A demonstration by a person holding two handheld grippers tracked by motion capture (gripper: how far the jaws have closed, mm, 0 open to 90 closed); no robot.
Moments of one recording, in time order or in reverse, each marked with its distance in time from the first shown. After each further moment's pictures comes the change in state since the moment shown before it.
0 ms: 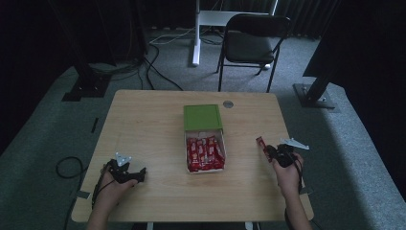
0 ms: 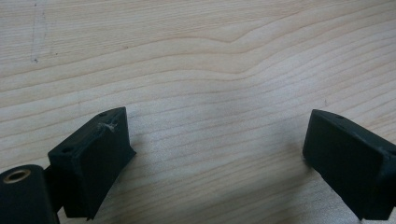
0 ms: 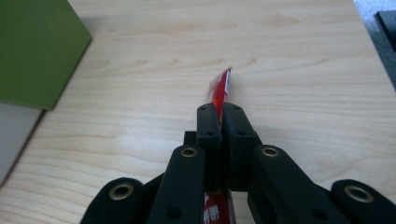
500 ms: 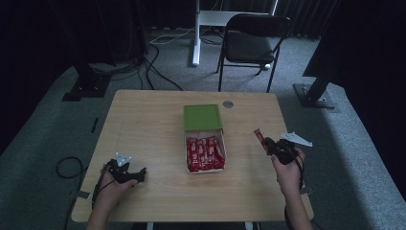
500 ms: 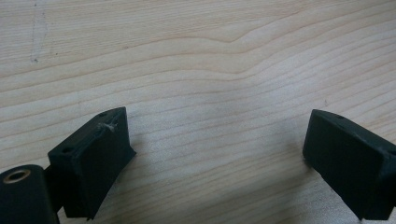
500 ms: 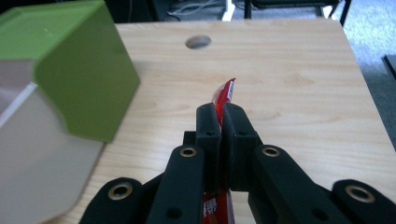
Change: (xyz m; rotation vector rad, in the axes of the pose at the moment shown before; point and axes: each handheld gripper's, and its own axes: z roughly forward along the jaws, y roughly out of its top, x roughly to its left) left arm 0.000 0.000 0.000 0.000 0.000 0.000; right arm 0.026 0.027 -0.033 -0.103 0.045 -0.041
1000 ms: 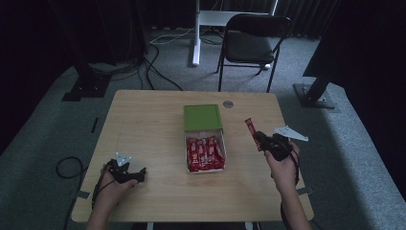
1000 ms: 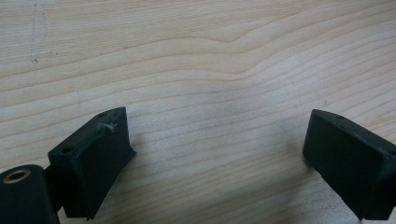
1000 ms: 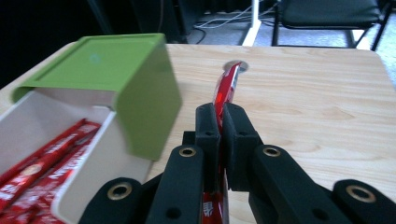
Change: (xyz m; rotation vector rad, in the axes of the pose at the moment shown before) left arm 0.000 0.000 0.000 0.000 0.000 0.000; right arm 0.034 0.027 -0.015 -0.052 0.093 -0.046
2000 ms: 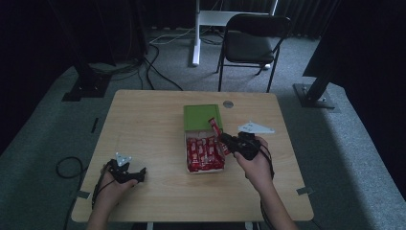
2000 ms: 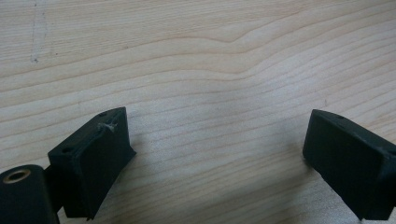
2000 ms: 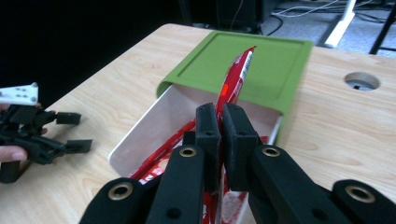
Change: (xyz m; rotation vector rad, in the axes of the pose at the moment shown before) left arm 0.000 0.000 0.000 0.000 0.000 0.000; right arm 0.096 0.026 0.013 0.074 0.270 -0.114
